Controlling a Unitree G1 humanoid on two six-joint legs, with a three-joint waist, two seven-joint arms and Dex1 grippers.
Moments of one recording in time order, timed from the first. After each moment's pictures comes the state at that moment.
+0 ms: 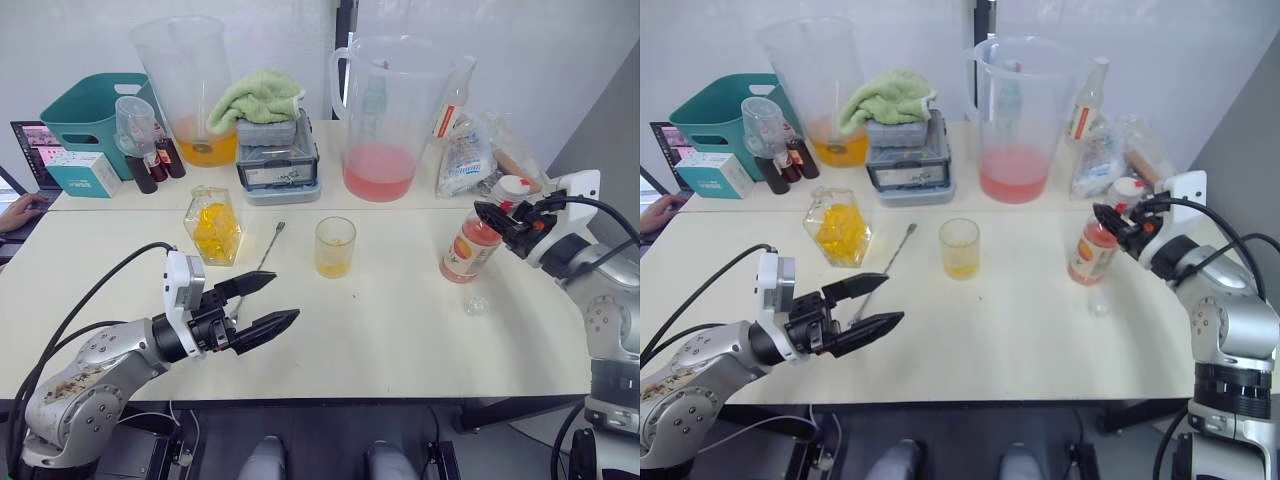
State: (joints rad) left arm -0.04 0.66 0.23 -0.58 -0.92 0.61 -0.78; right arm -0.48 -0.67 -0.33 -0.02 0.49 0.53 0.59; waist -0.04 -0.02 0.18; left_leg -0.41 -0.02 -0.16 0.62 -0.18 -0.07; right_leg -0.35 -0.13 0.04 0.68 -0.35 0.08
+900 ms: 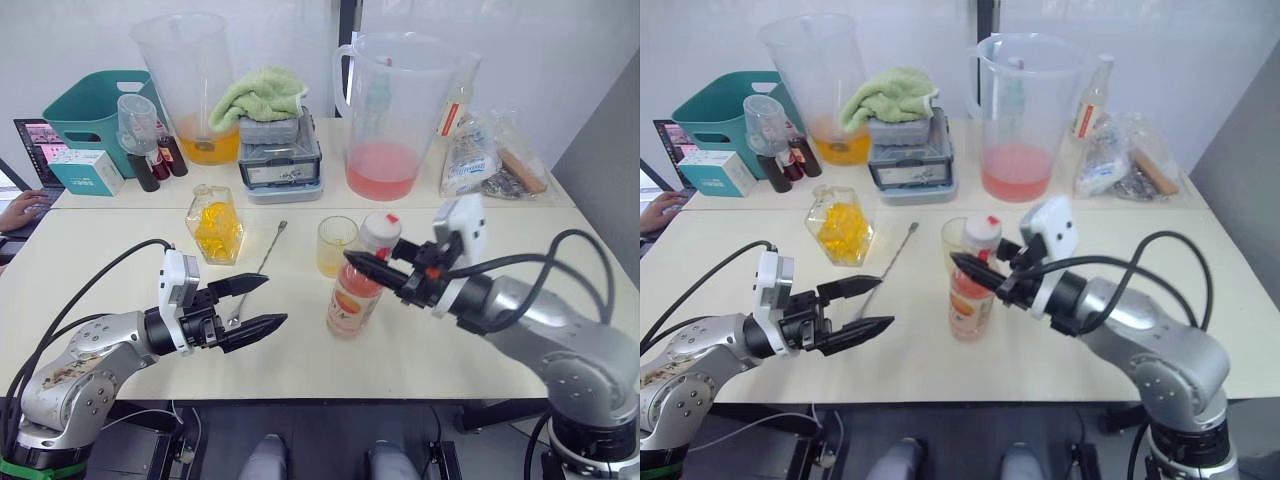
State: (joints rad) left arm -0.08 0.71 0.22 -0.46 -0.84 0.57 -0.93; right arm -0.39 -0.55 -0.04 -0.73 0.90 0.88 0.31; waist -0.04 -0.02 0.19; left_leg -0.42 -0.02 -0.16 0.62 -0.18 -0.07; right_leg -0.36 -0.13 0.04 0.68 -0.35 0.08
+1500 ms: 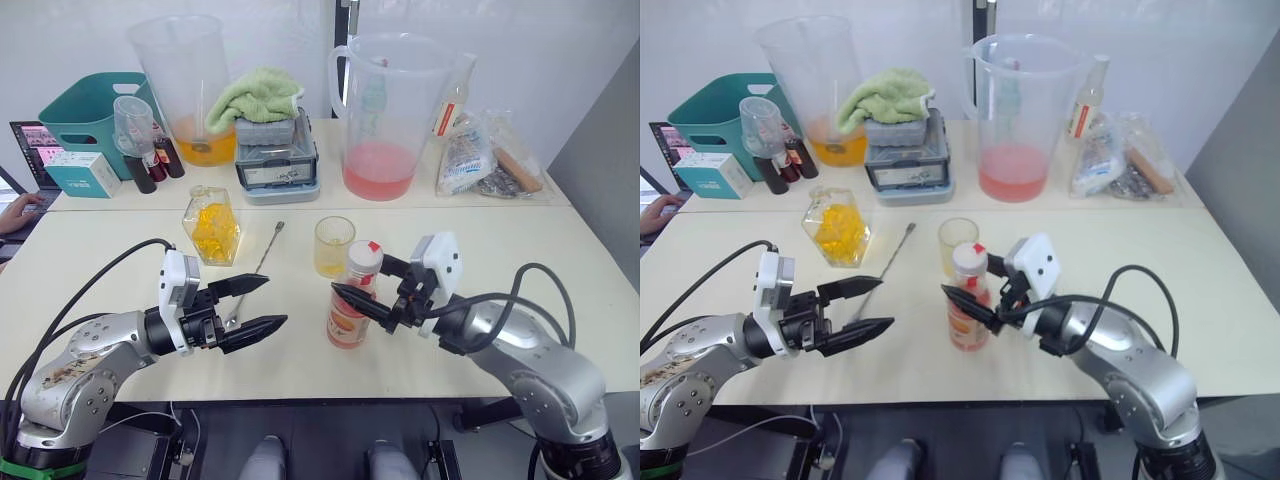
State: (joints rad) left arm -0.08 0.71 0.22 -0.46 -0.83 0.57 -0.94; right arm -0.31 -0.57 0.02 -0.66 0.74 0.71 0.49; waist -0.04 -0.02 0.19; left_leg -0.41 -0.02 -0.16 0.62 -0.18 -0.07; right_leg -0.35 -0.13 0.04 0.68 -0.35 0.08
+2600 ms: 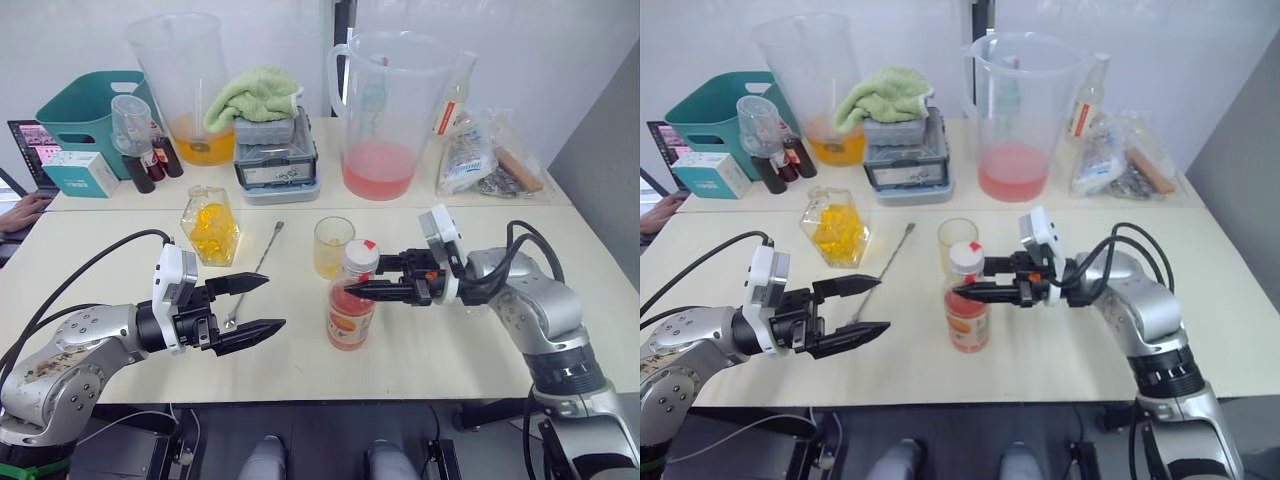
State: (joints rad) left arm -0.10 0.79 0.24 -0.50 -0.87 0.61 -0.96; right arm -0.58 -0.60 0.09 -0.17 0.65 0.53 1.21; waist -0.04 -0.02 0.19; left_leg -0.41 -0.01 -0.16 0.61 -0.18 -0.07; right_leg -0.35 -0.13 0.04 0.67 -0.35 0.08
